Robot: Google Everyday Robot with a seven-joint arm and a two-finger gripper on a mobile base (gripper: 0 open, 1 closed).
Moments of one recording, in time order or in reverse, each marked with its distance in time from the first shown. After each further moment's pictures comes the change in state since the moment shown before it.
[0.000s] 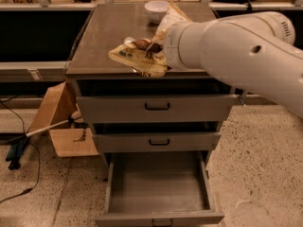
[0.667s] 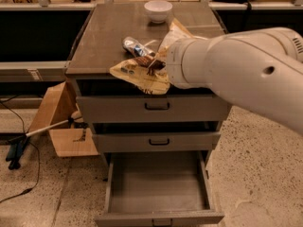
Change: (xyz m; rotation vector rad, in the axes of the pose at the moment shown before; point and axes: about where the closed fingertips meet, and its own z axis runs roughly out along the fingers) arm -0.012 0.040 -0.024 -0.072 0.006 0.045
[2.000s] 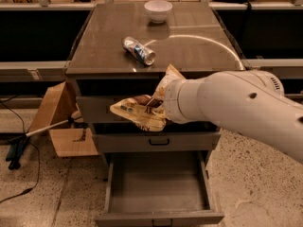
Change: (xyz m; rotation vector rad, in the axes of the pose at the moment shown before) arm 0.001 0.100 0.024 -0.203 -0.041 0.136
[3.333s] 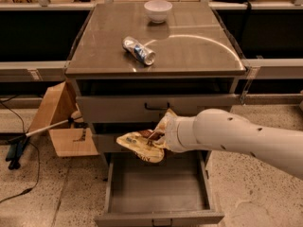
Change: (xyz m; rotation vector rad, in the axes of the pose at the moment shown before) arm 0.052 0.106 0.093 -0.157 -0.057 0.163
